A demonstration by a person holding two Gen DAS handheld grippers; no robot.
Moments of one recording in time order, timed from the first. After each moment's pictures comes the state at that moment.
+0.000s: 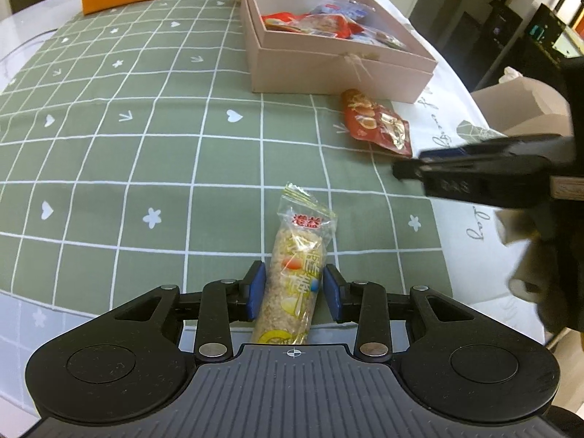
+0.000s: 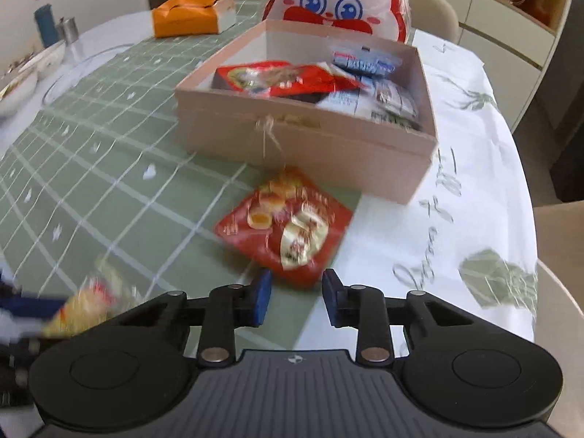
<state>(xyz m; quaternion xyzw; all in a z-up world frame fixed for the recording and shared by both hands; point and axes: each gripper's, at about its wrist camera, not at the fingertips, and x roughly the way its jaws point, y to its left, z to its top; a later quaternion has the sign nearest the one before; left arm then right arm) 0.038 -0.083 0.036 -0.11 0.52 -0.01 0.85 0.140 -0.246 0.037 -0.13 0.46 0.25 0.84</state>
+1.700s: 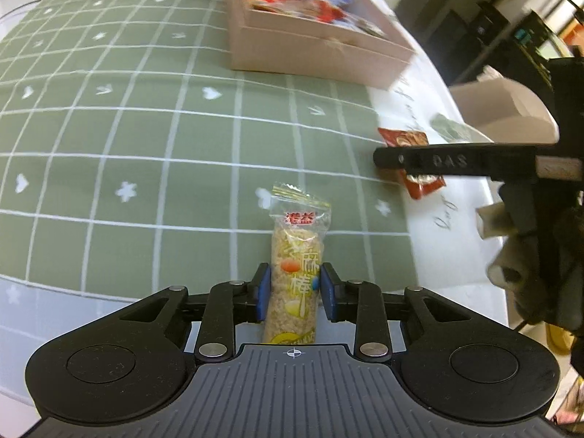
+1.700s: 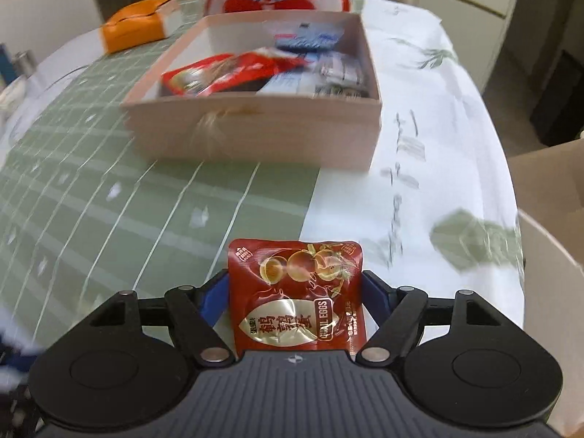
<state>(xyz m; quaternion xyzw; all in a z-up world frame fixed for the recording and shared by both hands) 0.028 -0.084 0.039 -0.15 0.54 -0.06 0.83 0.146 -0.267 0.044 -0.08 0.49 0.20 0.84</state>
